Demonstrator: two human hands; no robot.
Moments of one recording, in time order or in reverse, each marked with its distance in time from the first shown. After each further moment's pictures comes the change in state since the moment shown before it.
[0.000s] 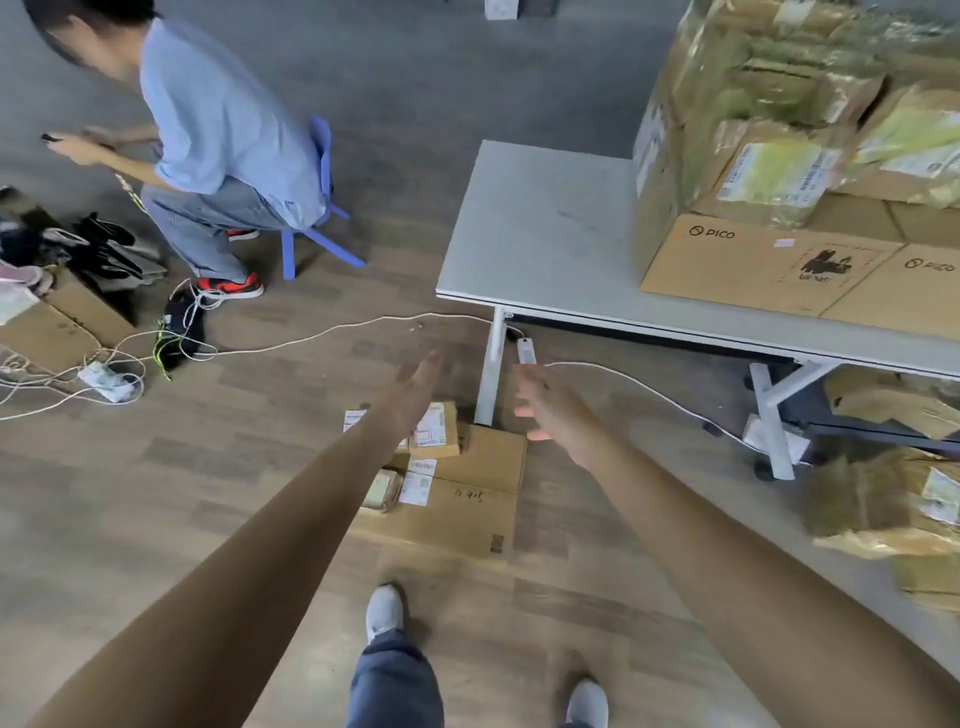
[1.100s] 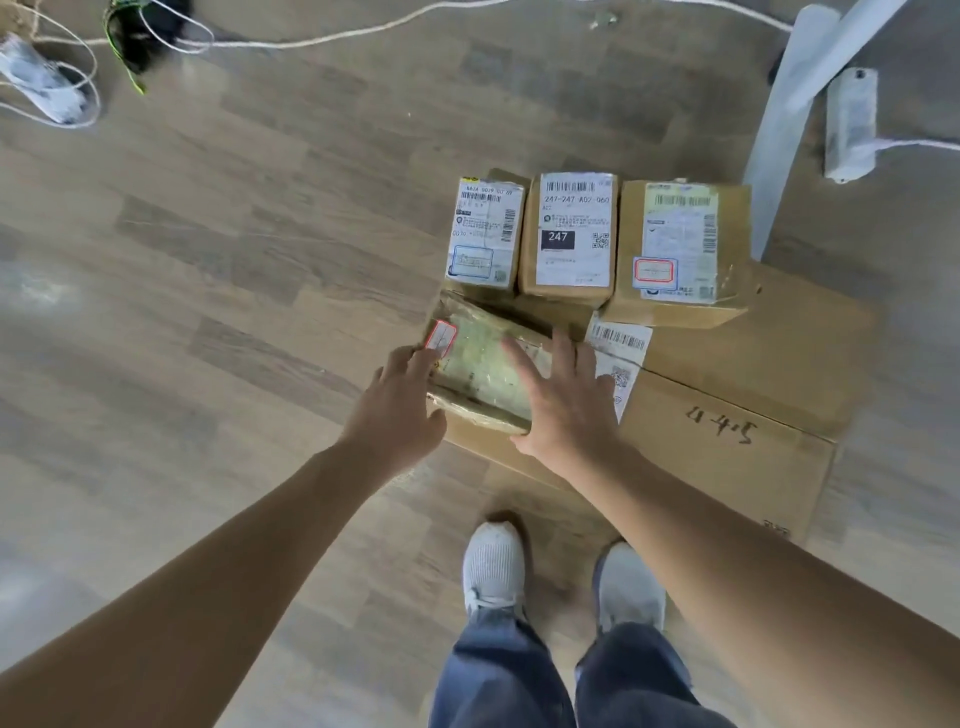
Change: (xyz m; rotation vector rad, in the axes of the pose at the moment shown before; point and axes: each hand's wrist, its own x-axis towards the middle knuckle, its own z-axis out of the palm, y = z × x) left_hand 0.364 -0.475 -0.068 0.803 -0.016 0.076; right_hand 0.348 0.363 0.415 -1.195 -0.167 -0.293
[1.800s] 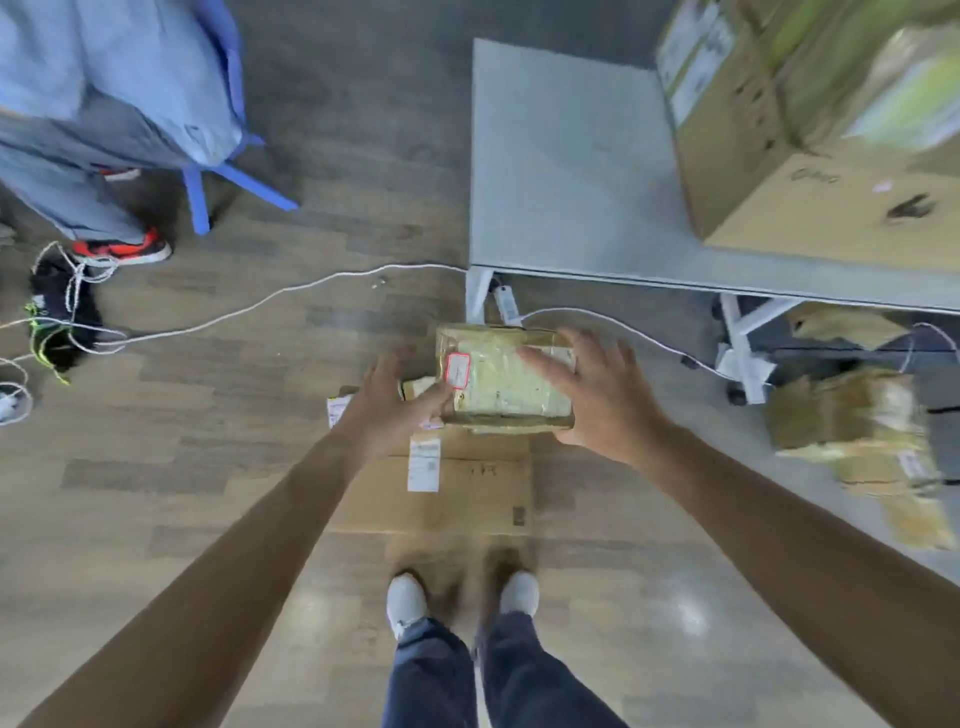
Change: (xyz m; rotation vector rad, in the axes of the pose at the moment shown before) left_hand -0.209 0.286 -0.337 -0.532 -0.074 0.295; right_hand -0.313 0.097 -0.487 -0.264 0.402 0.139
